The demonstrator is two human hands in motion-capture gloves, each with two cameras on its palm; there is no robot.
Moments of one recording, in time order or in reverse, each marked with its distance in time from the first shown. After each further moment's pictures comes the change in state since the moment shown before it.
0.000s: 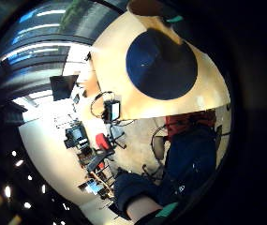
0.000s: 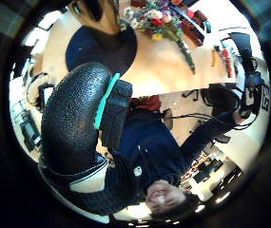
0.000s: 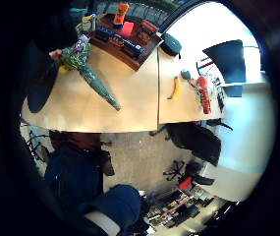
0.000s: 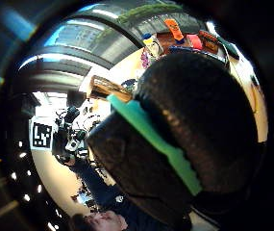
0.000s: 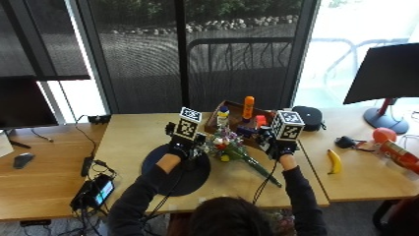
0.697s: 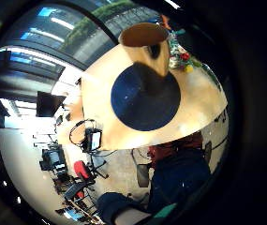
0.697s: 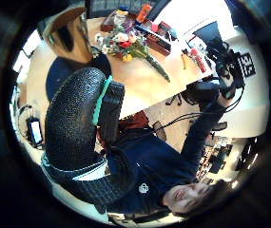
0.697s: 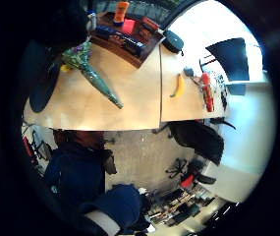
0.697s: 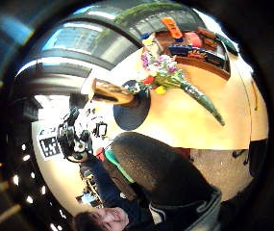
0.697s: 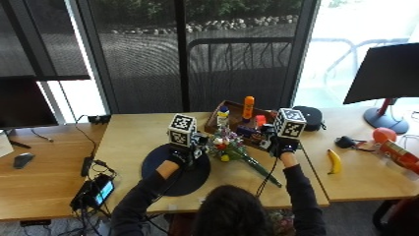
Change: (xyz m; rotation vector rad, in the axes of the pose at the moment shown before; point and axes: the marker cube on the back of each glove) left arm 0.015 -0.013 0.016 0.348 0.271 0.166; right arm 0.009 -0.008 -0.002 -0.041 -0.018 0.064
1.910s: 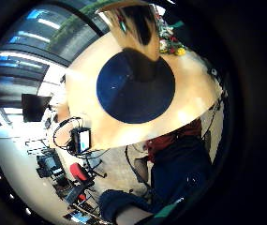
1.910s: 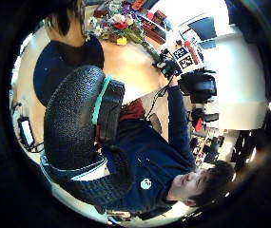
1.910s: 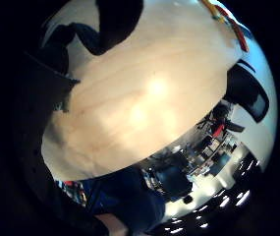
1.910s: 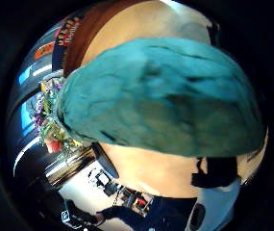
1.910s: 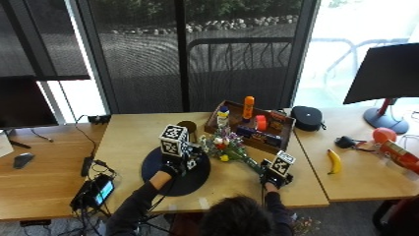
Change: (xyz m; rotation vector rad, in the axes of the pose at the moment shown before) left arm -0.016 0.033 0.041 -0.090 0.103 0.050; right arm 0.073 -0.036 0.234 -0.047 -0.060 0.651
